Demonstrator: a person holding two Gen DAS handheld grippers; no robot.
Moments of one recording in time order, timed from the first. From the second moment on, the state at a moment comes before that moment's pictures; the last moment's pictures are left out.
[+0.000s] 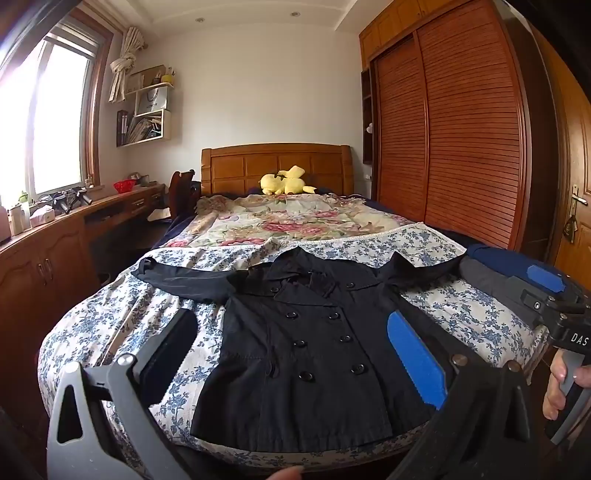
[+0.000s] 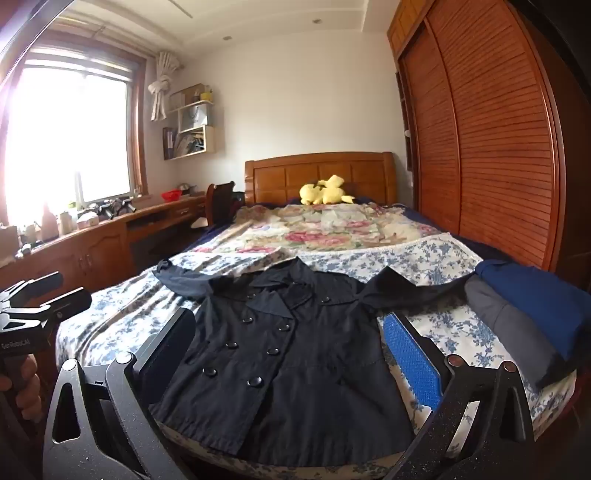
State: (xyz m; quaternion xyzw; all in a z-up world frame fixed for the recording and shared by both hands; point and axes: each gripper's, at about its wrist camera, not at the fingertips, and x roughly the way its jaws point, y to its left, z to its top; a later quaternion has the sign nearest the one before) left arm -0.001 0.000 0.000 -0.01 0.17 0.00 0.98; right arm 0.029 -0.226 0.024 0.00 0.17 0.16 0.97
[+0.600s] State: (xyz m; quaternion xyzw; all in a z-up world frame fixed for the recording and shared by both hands) left arm -0.001 -0.002 -0.002 0.00 0.18 0.00 0.98; right arm 0.027 -0.225 0.023 0.00 0.16 0.16 0.97
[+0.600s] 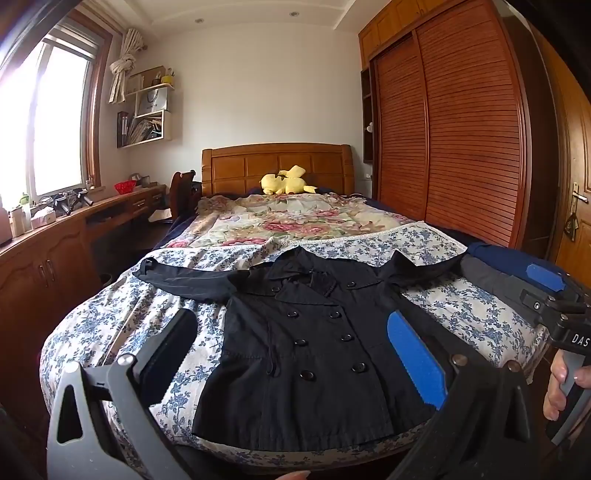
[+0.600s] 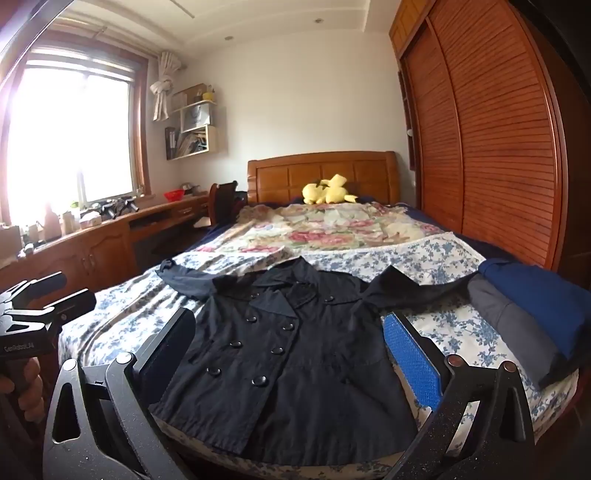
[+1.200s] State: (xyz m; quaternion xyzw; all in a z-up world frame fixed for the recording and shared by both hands) left arm 0.001 0.002 -0.004 0.00 0.18 0.00 0.98; right arm 0.025 -0.220 0.026 0.00 0.17 0.17 0.97
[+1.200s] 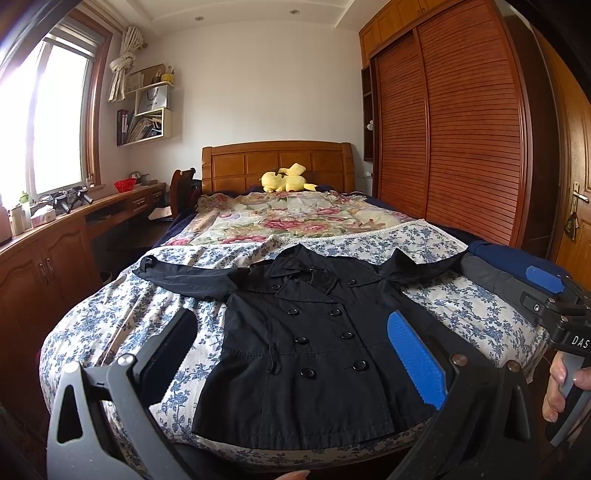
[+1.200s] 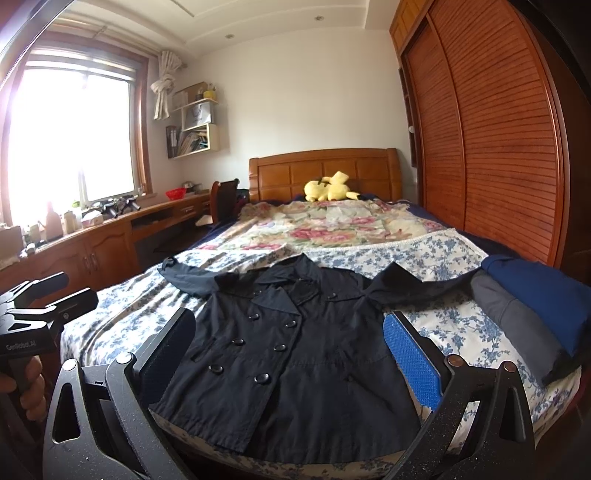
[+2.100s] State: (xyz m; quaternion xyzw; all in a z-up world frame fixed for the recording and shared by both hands) left arm -0.008 -0.006 0.004 0.01 0.17 0.00 0.98; right arm 0.023 -0.217 0.023 0.01 0.17 0.17 0.97
